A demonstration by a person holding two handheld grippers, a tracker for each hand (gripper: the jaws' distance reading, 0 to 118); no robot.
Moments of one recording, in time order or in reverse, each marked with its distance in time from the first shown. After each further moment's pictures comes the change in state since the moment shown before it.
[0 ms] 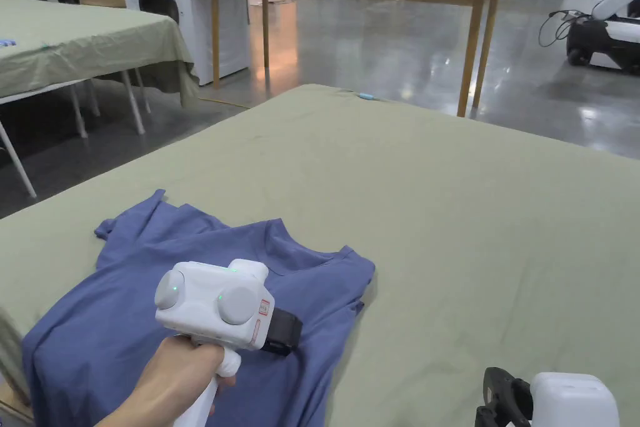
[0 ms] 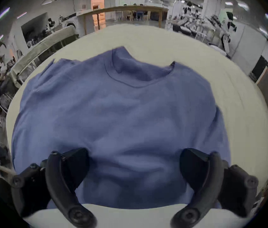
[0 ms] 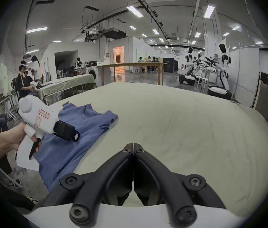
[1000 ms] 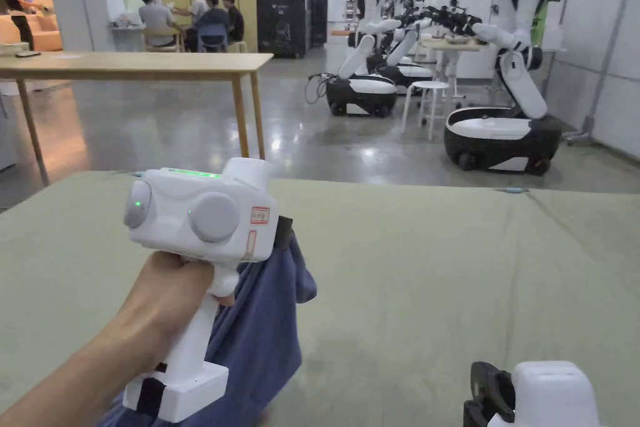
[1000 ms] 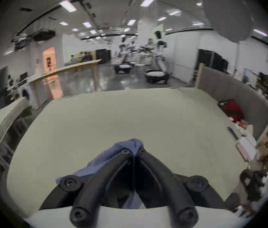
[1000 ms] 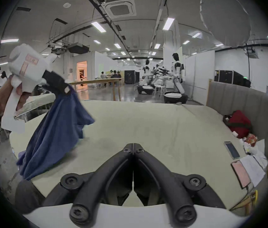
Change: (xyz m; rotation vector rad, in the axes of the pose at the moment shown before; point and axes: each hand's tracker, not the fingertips) left arm 0.313 0.067 0.244 0.465 -0.458 -0.426; right arm 0.156 -0.018 0.186 0.134 -0.404 -0.133
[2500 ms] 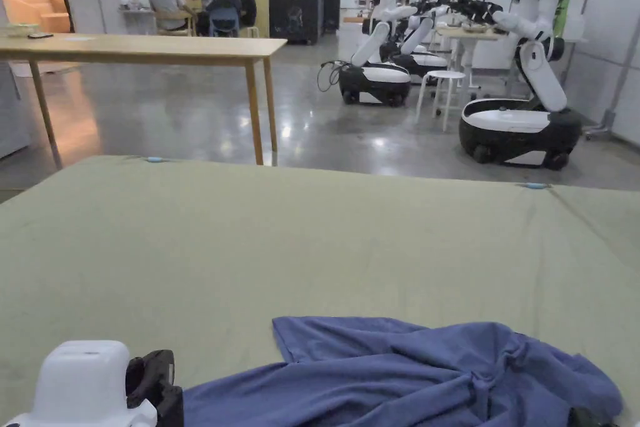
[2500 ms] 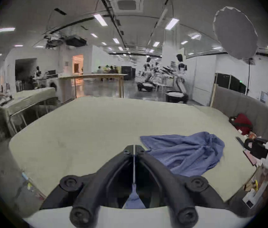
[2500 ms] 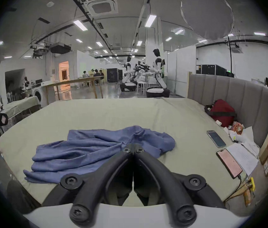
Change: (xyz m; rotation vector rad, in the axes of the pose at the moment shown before) left arm -0.022 -0.195 0.144 0.231 0.322 0.194; right arm 0.017 -0.022 0.000 -0.025 -0.123 -0.039
